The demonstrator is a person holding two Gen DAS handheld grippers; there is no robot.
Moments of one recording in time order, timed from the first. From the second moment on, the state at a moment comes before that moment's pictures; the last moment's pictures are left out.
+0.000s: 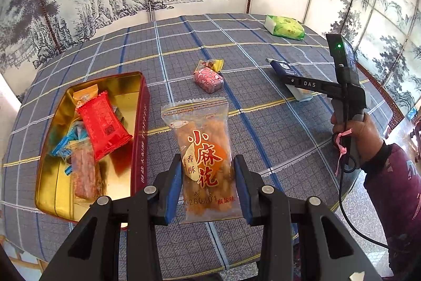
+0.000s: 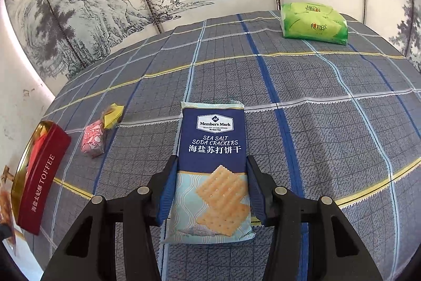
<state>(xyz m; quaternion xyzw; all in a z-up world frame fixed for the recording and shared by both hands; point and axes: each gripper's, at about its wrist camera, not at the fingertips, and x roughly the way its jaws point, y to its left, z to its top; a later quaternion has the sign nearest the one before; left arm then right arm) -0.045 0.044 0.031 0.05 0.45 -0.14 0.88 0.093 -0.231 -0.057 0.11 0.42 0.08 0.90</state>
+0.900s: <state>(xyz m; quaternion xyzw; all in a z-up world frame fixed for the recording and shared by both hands) -0.036 0.065 0.042 0.06 0.42 -0.09 0.90 0.093 -0.229 -0.056 0.11 0.42 0.08 0.90</state>
